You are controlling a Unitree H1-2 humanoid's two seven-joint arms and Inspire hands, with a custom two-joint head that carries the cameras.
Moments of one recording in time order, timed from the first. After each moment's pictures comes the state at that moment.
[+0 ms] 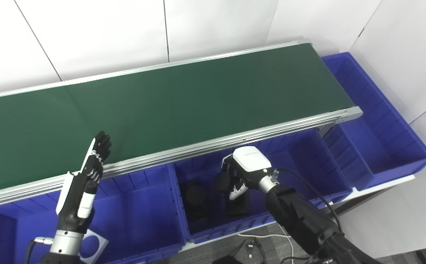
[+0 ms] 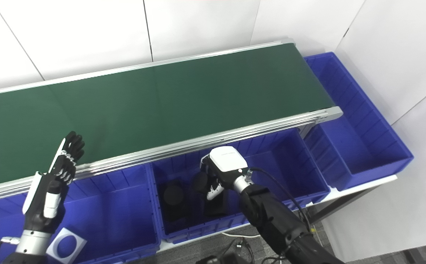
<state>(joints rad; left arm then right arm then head) 0.08 0.13 -0.13 0.15 -0.04 -0.45 -0.32 0.00 -0.31 0.34 0.29 -0.94 0.05 -0.06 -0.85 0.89</state>
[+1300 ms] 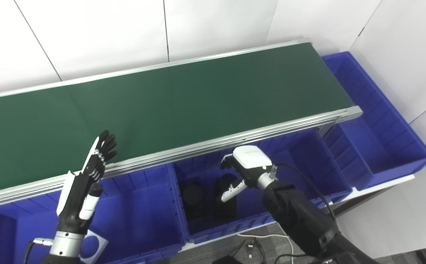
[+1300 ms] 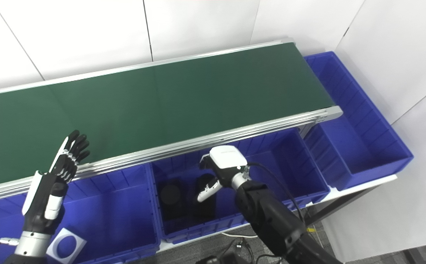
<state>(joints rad) 0.10 0.13 -0.14 0.09 0.01 -0.45 -0.29 0.07 -0.32 0.37 -0.04 -0.95 0.29 0.20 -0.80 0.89</state>
